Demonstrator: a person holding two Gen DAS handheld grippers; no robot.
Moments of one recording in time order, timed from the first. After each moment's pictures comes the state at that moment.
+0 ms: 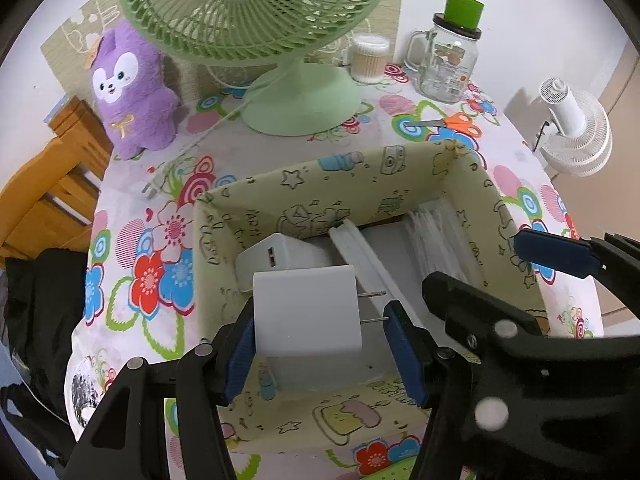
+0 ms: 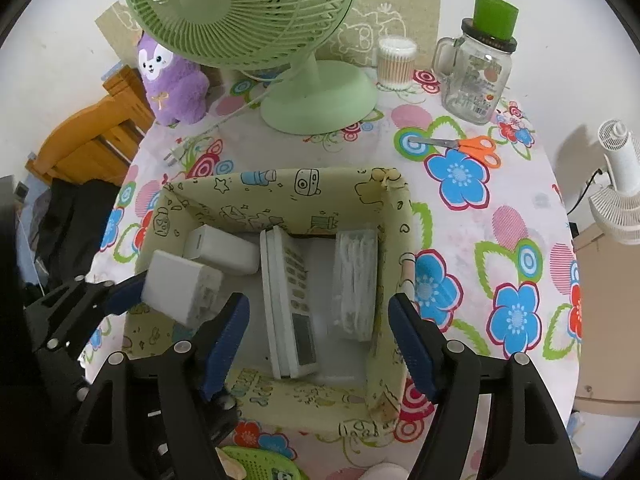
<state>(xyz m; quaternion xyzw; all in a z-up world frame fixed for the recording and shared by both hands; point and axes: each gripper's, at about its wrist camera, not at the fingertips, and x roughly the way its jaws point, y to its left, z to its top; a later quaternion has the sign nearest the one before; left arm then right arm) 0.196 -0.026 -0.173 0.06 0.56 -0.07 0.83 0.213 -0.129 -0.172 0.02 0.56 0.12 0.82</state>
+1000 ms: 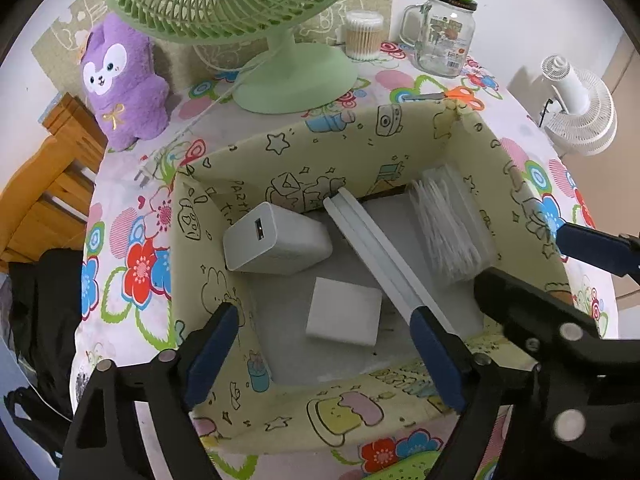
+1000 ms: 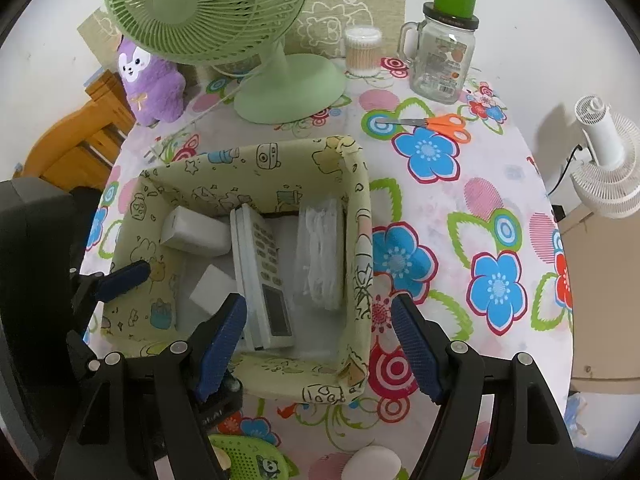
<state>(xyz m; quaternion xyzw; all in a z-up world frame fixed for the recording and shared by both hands) 0.186 -0.032 -0.189 0.08 0.57 -0.06 0.82 0.194 -0.144 -0.180 0.02 0.56 0.09 0.82</state>
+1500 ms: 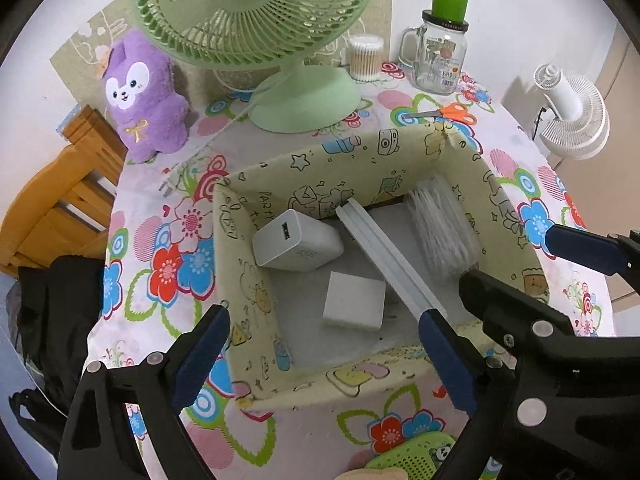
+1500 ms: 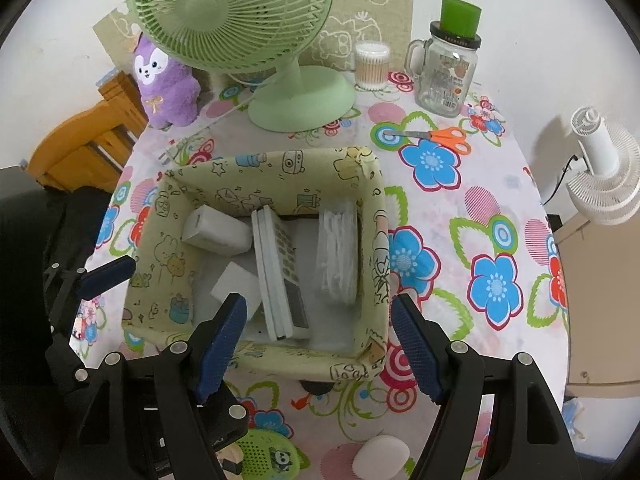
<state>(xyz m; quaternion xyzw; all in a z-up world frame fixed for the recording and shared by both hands) 0.170 -0.023 -0.162 0.09 0.55 -0.06 0.83 0.176 -0.133 -0.160 0.01 0.54 0.09 0.83</state>
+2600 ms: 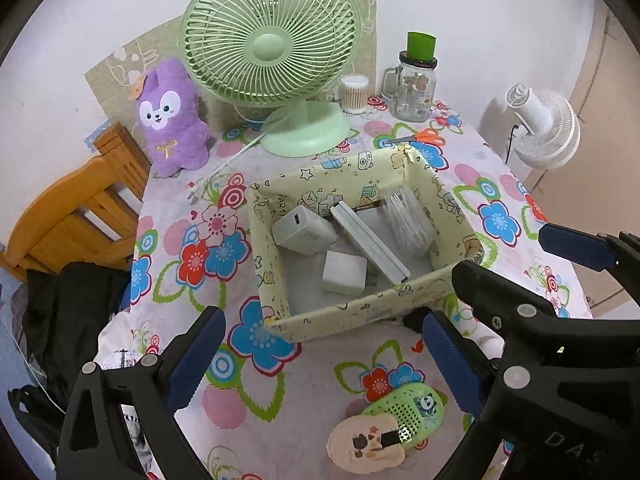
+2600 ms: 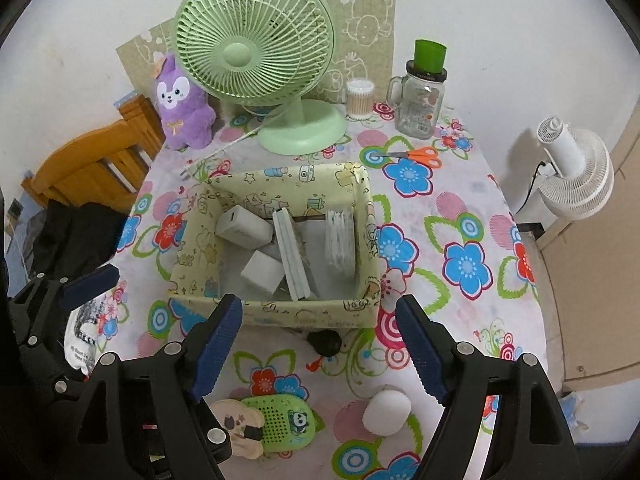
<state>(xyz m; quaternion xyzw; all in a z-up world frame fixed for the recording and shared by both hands) 0.103 -0.012 -0.108 0.08 0.50 -0.07 0.86 0.106 -0.128 -0.110 0.02 0.49 0.07 0.87</state>
